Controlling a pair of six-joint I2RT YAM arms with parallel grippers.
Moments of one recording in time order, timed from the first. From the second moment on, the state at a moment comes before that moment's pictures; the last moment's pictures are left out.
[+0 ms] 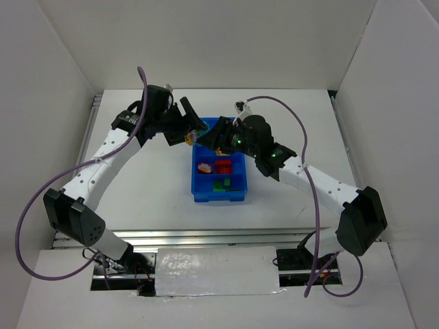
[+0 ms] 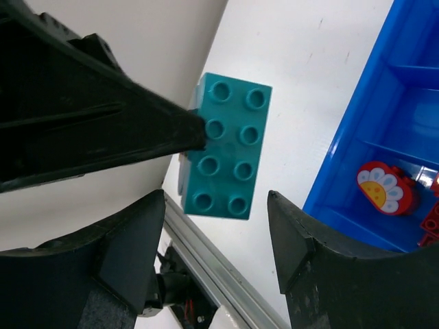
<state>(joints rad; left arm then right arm) -0.41 1.53 1.58 -0.75 0.20 -0.87 0.68 1.40 1.10 0.06 -0.19 0.82</state>
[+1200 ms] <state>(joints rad) -0.42 1.36 1.49 -0.44 0.58 -0.60 0.48 1.16 0.87 0.35 -0.53 0.86</state>
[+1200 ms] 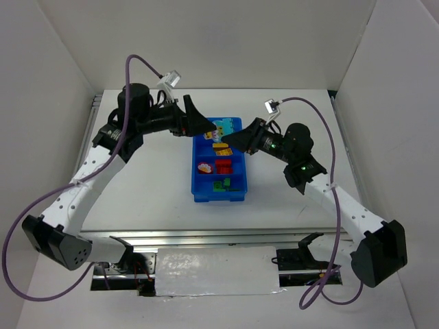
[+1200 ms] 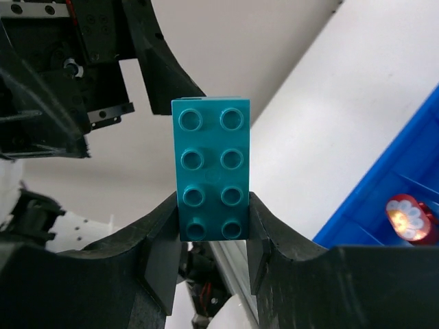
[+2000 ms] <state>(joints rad) -0.46 1.31 1.38 -0.17 1.03 -0.52 0.43 1.08 0.88 0.49 -0.94 0.95</state>
